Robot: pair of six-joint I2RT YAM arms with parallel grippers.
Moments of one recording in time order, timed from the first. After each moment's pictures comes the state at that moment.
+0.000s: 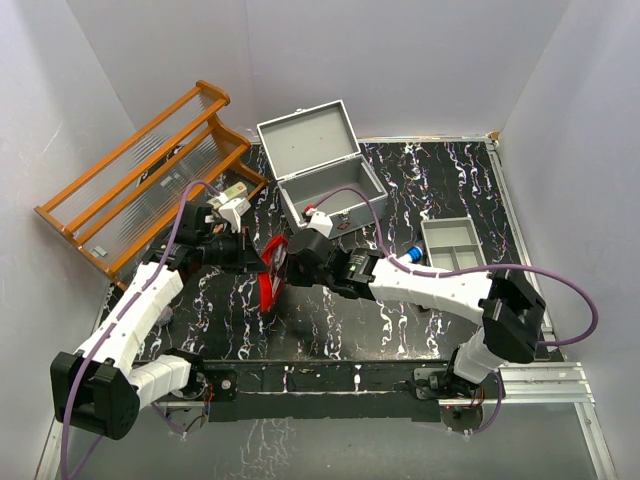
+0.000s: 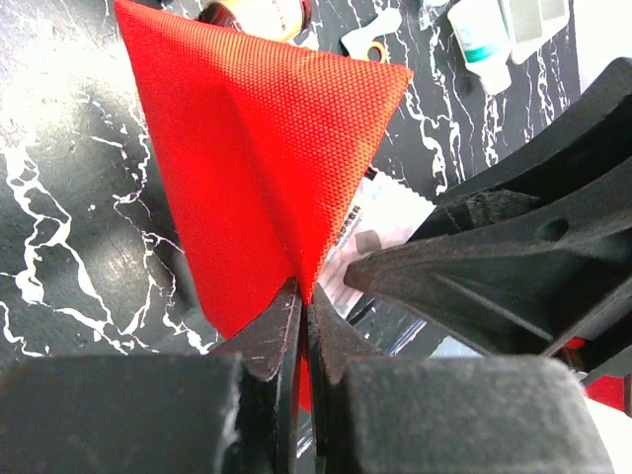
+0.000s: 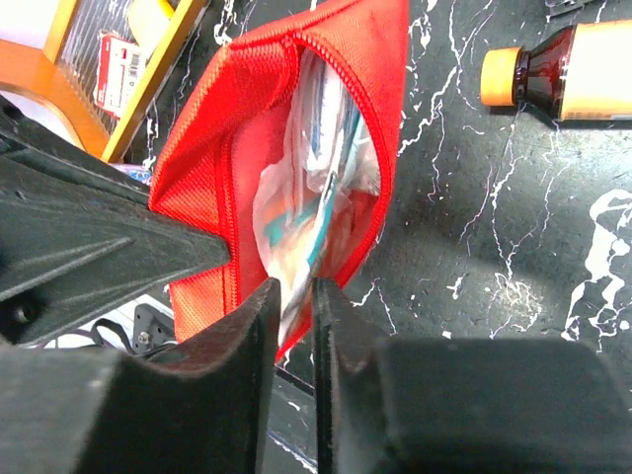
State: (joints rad) left arm -0.27 1.09 0.87 -0.63 0.62 -0.25; right arm 1.09 1.56 1.18 -0.30 0.25 0.97
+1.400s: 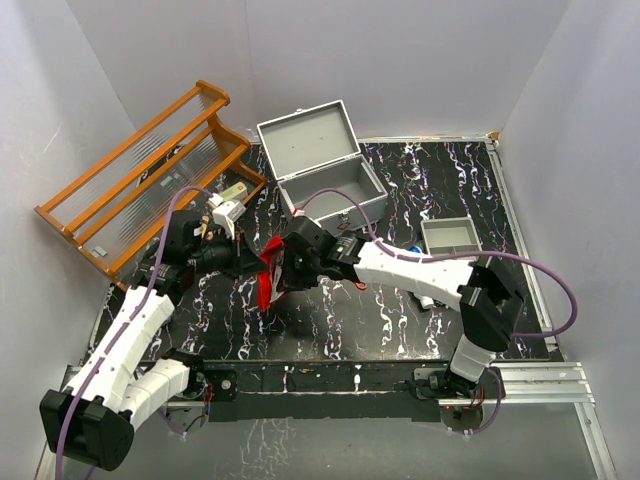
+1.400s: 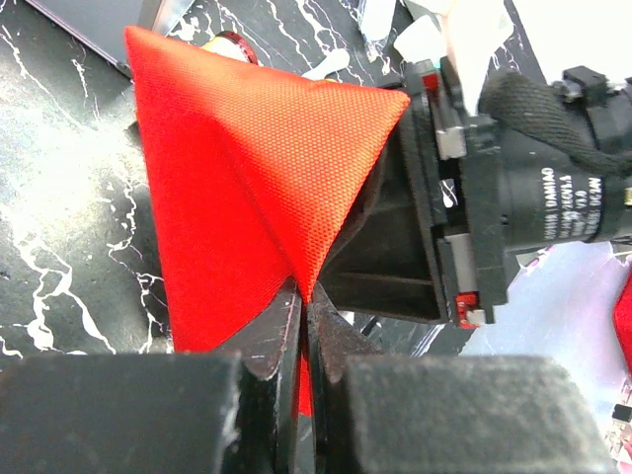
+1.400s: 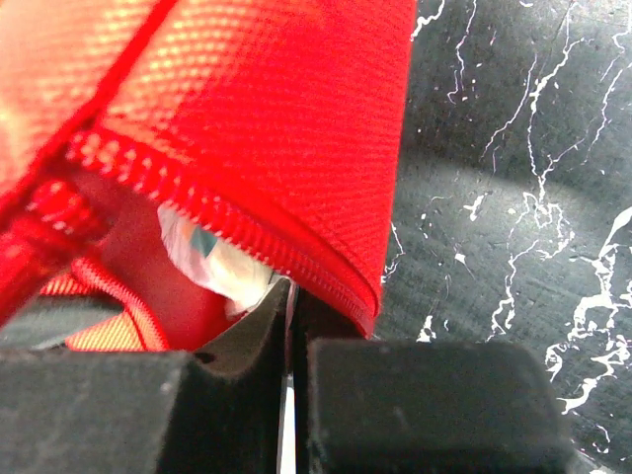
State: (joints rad) left arm -0.27 0.93 0.80 -0.52 0.66 -0.21; right arm 1.03 1.67 1.33 -0.52 -0.05 0.99
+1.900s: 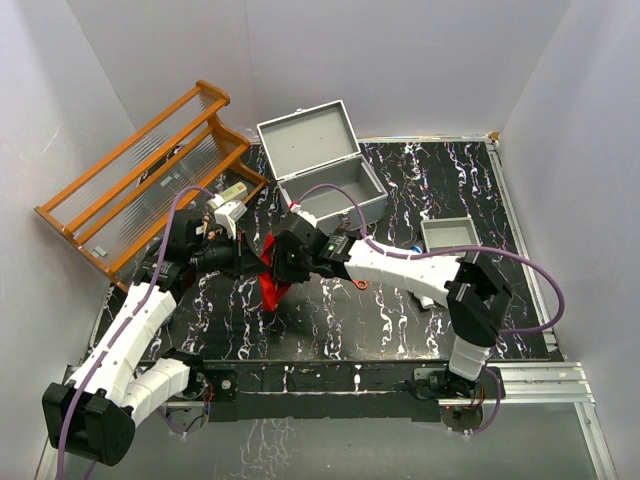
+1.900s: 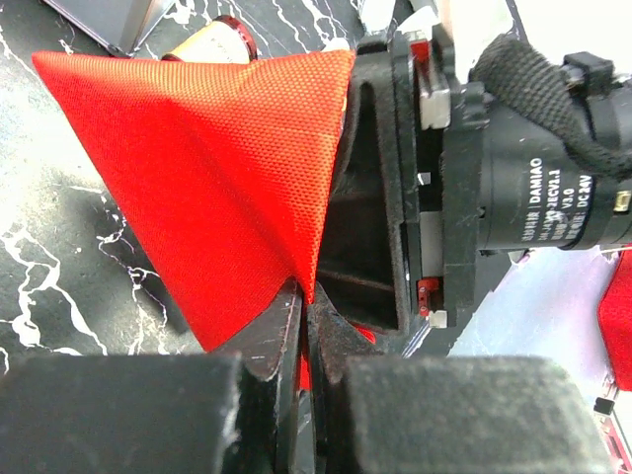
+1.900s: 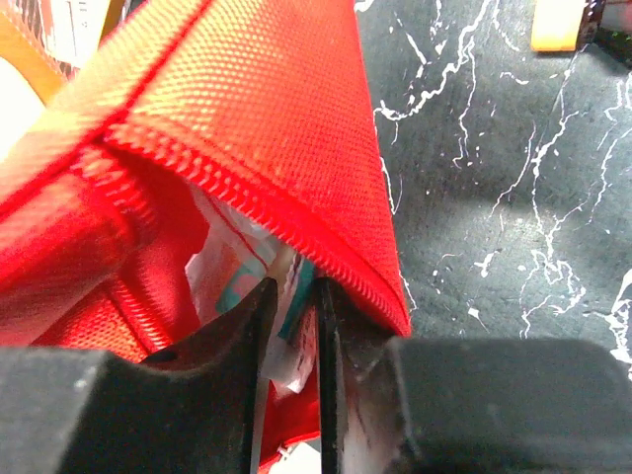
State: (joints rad) left arm -0.27 0.94 0.79 -0.52 0.68 -0.22; right arm 1.03 1.75 1.39 -0.48 0.04 1.01
